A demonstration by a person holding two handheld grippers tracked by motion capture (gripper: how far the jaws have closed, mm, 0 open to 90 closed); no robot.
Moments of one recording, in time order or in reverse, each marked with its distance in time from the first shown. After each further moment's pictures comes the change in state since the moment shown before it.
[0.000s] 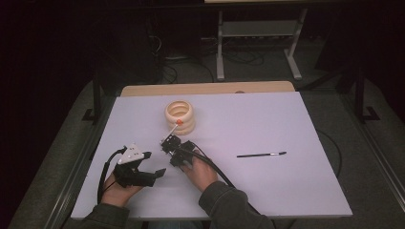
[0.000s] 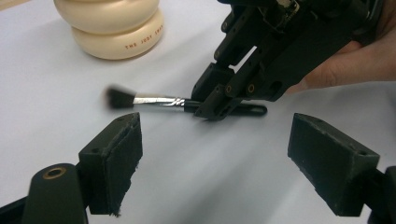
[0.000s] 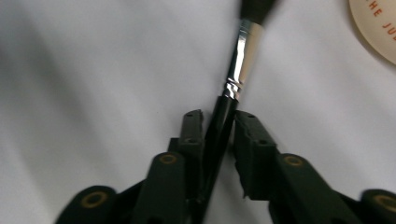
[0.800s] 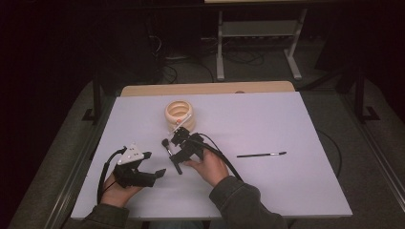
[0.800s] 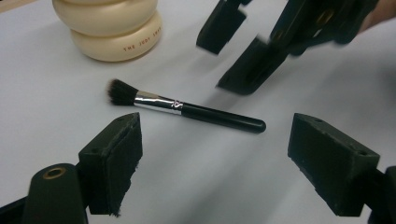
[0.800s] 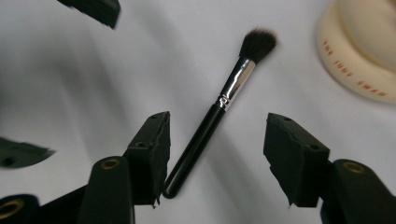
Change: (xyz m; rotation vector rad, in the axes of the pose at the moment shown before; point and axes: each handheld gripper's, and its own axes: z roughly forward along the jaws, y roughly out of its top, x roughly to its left) left arm -0.001 0.001 -0.001 -0.006 -0.005 0.001; right arm -0.022 -0.006 -0.040 -0.125 0.134 -0.023
